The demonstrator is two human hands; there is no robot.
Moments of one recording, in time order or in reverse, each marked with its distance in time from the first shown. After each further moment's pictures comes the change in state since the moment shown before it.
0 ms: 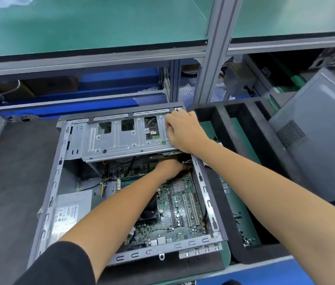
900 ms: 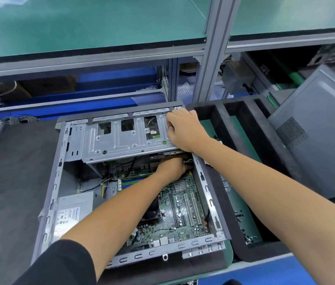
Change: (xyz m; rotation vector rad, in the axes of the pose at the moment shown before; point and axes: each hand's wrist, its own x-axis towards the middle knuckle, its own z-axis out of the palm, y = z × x) left_hand -0.005 -0.002 0.009 0.050 0.159 0.210; right_hand 0.002 0.003 0.006 0.051 0.015 0.013
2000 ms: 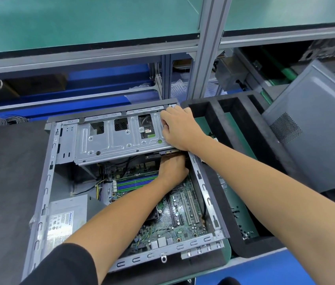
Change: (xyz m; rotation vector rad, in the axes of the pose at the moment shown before) left_hand -0.006 0.013 0.018 0.242 0.190 0.055; right_hand 0.000 -0.002 0.000 -0.017 -0.003 -0.001
